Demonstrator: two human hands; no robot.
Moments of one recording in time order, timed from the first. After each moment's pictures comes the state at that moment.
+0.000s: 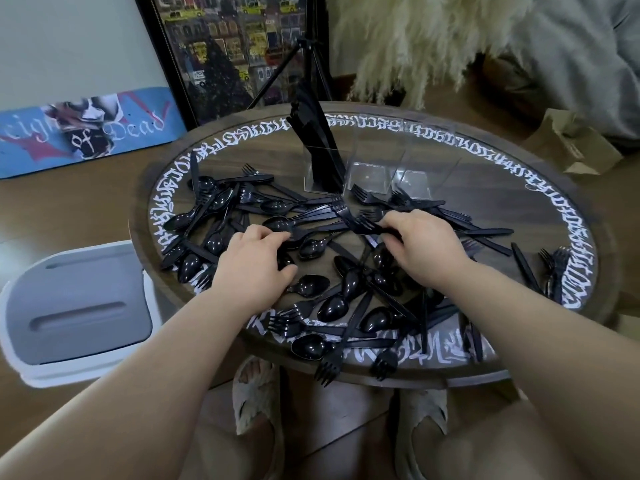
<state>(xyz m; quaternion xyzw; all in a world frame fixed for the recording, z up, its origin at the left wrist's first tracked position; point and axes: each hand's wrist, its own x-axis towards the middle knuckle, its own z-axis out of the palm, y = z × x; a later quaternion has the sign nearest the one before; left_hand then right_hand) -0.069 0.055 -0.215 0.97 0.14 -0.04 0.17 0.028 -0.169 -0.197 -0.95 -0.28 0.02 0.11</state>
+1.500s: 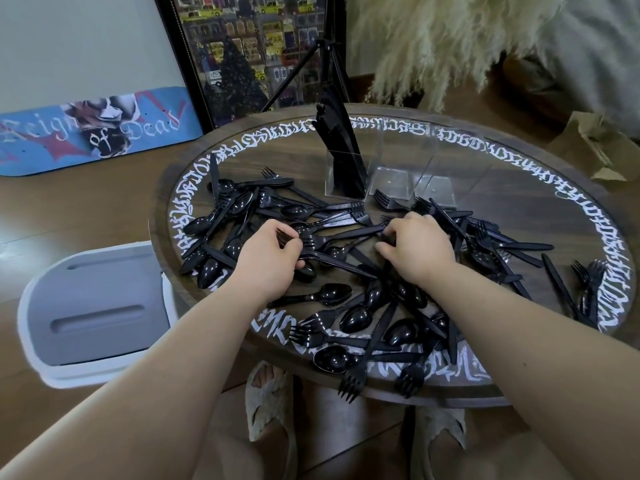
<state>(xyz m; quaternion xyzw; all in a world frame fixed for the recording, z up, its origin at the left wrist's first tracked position) -0.058 0.064 -0.207 0.79 0.28 0.01 0.55 0.049 -0.127 -0.226 -0.98 -0.18 0.06 0.09</state>
